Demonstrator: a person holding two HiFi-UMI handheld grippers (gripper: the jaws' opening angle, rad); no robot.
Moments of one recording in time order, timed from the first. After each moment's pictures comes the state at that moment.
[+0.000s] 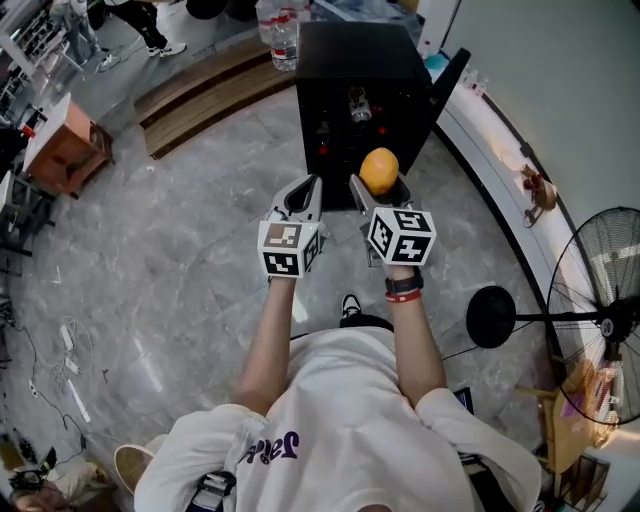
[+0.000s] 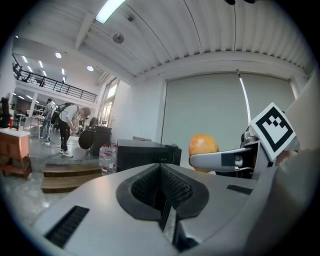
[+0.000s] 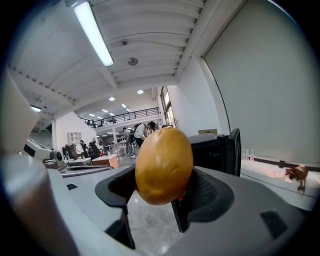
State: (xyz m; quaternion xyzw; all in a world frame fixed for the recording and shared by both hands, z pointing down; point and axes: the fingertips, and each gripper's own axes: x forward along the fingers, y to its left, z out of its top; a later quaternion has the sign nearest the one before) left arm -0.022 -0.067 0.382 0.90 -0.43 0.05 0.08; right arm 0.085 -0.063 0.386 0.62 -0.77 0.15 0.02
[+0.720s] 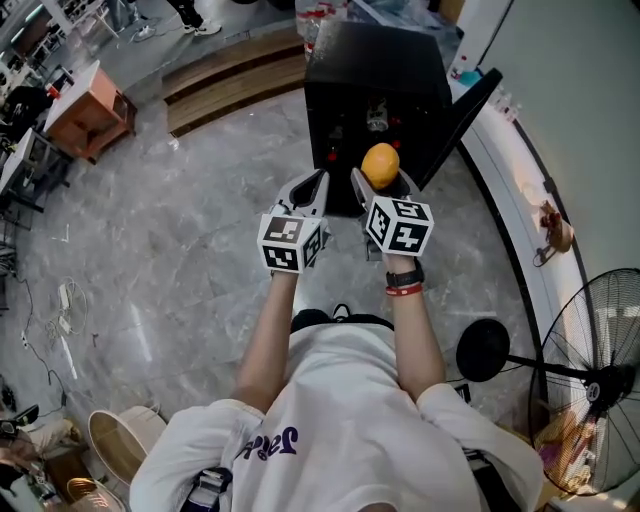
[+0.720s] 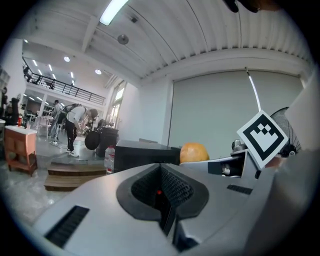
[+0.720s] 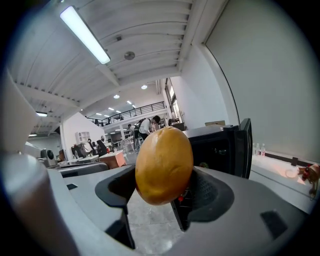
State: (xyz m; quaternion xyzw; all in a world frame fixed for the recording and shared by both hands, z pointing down) left arm 0.044 -0.127 0.400 0.88 -0.47 0.03 0.09; right arm 0.140 -0.151 0.422 0.58 -0.79 0.18 0.04
